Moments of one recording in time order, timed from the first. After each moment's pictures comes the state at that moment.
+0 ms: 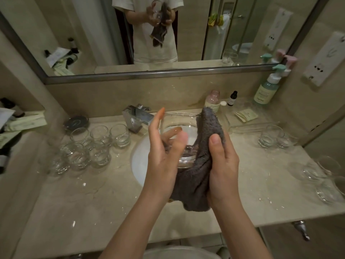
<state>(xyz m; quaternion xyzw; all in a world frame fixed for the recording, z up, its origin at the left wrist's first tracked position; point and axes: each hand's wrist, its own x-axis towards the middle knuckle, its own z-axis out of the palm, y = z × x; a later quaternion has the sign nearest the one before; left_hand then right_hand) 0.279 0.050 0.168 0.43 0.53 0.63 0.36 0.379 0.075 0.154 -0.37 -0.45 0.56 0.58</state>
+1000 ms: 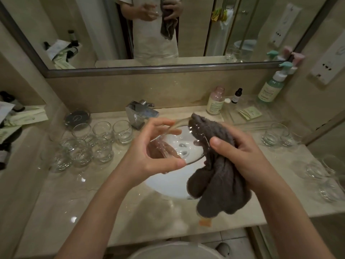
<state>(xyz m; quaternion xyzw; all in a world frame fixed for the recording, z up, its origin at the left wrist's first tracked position) 0.203 0.044 0.166 0.53 0.49 0.50 0.47 0.413 0.107 0.171 -0.32 -0.64 0.58 0.39</state>
